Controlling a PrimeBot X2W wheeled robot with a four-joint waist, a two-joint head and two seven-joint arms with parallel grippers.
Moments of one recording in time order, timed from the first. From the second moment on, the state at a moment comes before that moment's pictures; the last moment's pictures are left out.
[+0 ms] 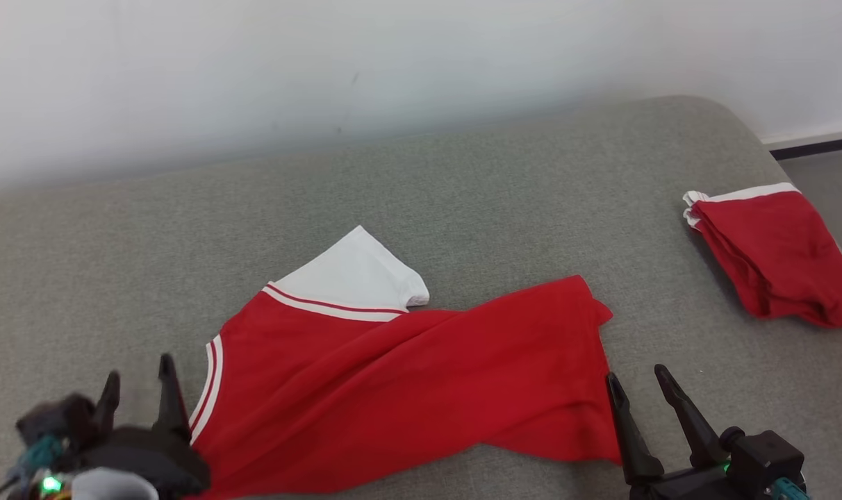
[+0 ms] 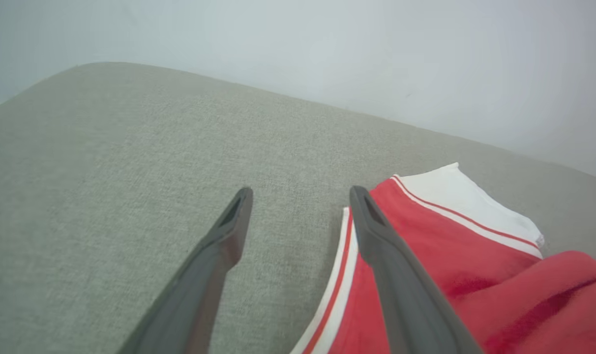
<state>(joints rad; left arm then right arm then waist) -0.10 0.20 -0.02 0.18 -0.49 0.13 -0.01 -0.01 -0.18 0.21 0.17 0.35 0.13 -0.26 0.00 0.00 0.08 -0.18</state>
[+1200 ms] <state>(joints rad) -0.52 0.32 -0.20 0.54 -0.42 0.08 0.37 -0.05 -0.14 0.18 0.14 0.33 0.13 -0.26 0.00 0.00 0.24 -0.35</state>
